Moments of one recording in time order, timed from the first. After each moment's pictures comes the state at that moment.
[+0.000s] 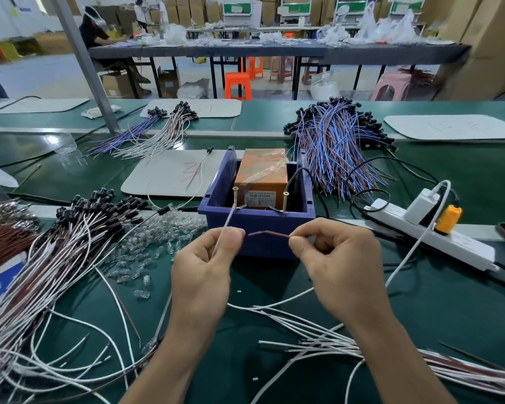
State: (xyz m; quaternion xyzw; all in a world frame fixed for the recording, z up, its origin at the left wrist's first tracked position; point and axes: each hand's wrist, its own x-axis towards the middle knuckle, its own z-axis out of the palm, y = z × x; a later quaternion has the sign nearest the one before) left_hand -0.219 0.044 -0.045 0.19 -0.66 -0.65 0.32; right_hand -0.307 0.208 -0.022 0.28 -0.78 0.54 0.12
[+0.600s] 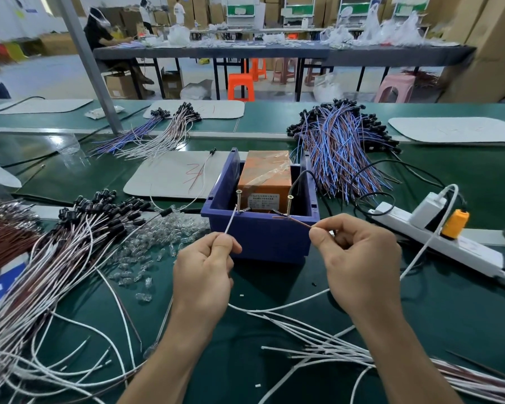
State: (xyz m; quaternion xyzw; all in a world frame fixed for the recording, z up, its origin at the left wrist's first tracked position) left_hand -0.232 0.036 -0.048 0.26 -0.66 -0.64 0.29; right_hand -0.322 0.210 -0.026 0.20 -0.80 0.54 0.16
